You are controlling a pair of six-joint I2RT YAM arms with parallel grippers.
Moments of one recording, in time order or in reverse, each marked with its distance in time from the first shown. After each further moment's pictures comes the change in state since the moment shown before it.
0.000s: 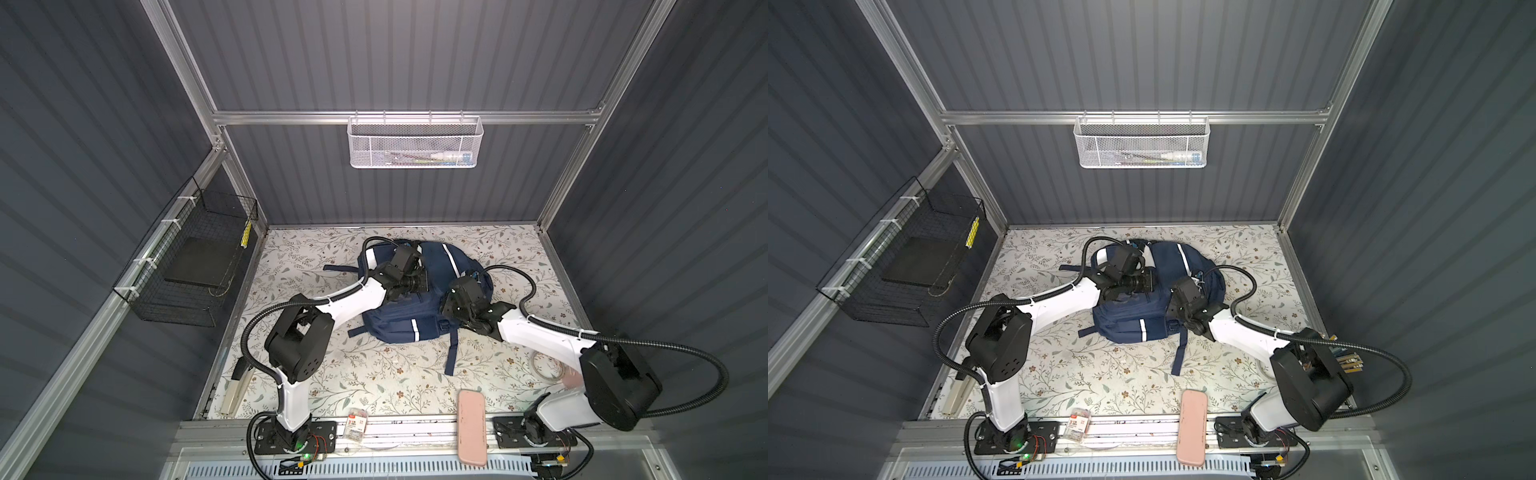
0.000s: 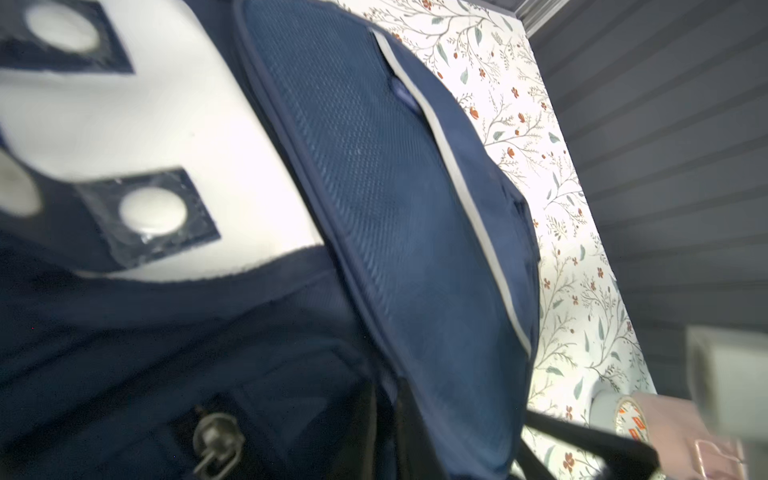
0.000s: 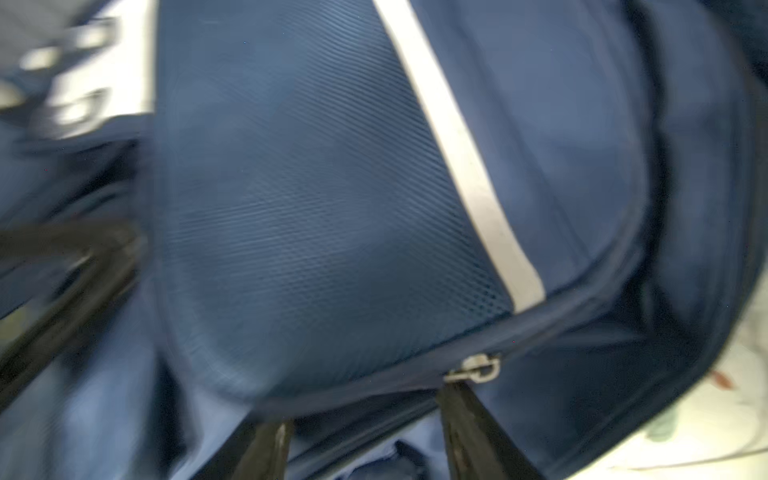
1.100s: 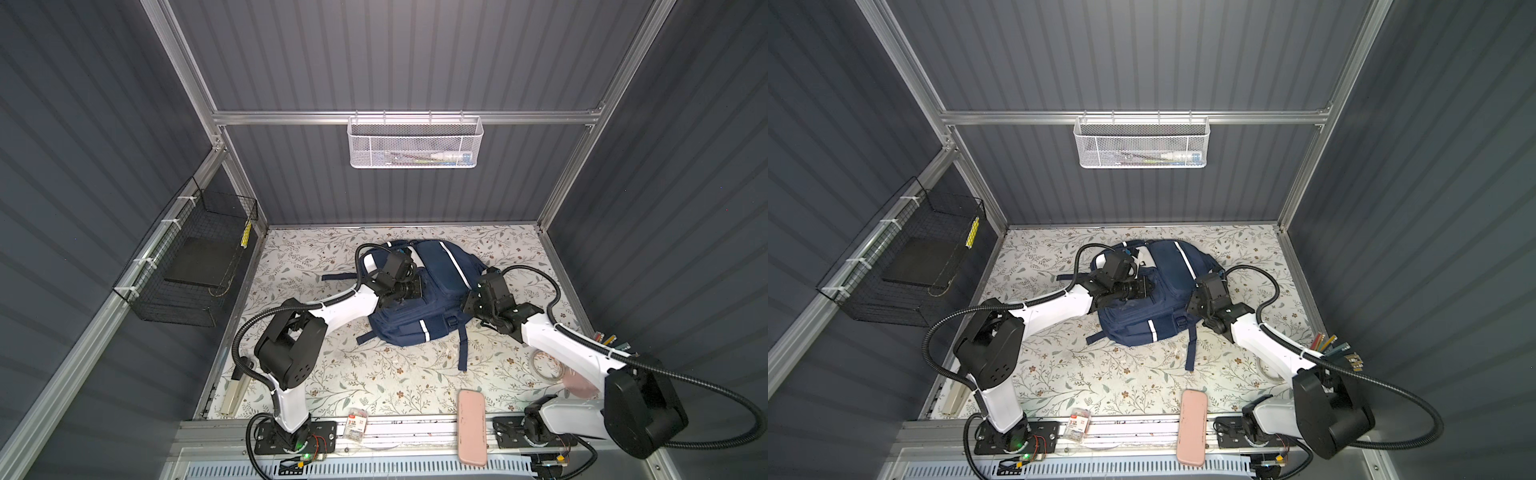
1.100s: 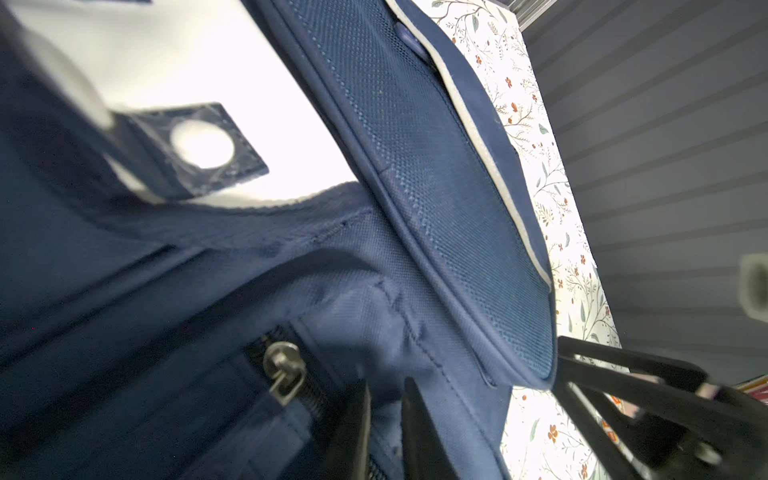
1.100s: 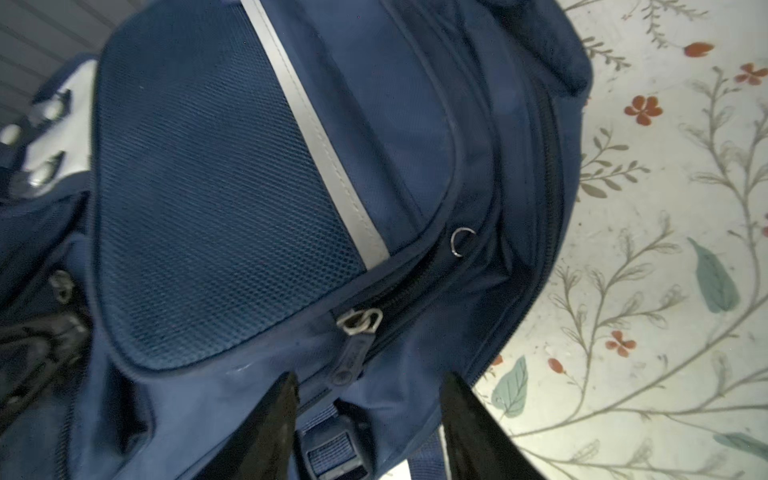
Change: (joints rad) left arm 0.021 -0.071 -0.131 0.080 0.046 -0.032; right arm -0.149 -0.145 -0.063 -0.065 -0.099 -0.108
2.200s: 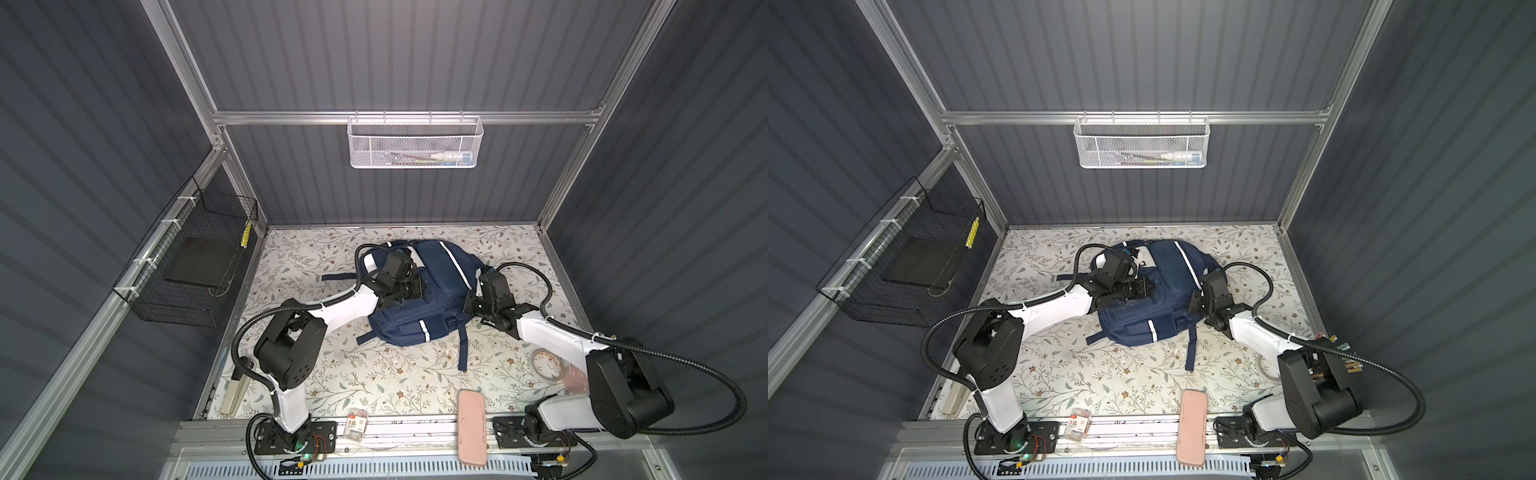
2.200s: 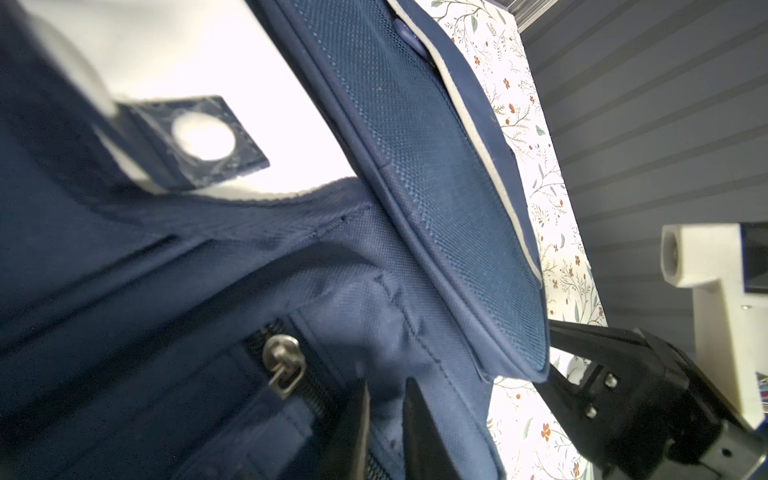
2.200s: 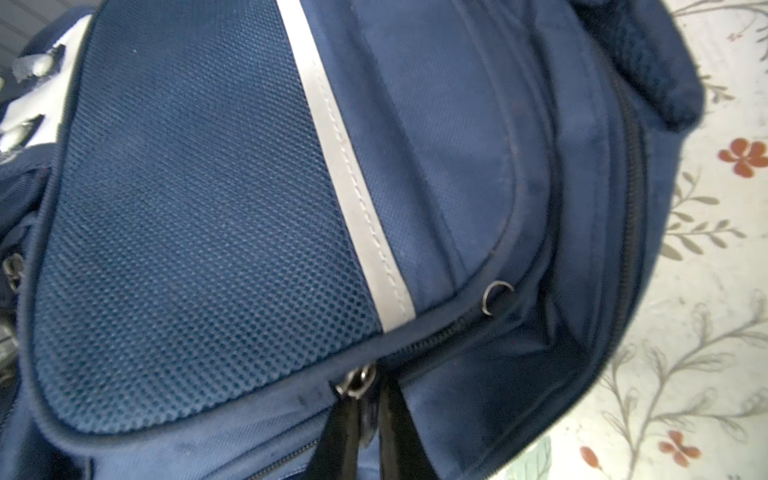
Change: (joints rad) left arm 0.000 -0.004 0.000 -0.002 0.007 -0.015; right arm -0.071 0.072 -0.041 0.167 -0.138 -0.165
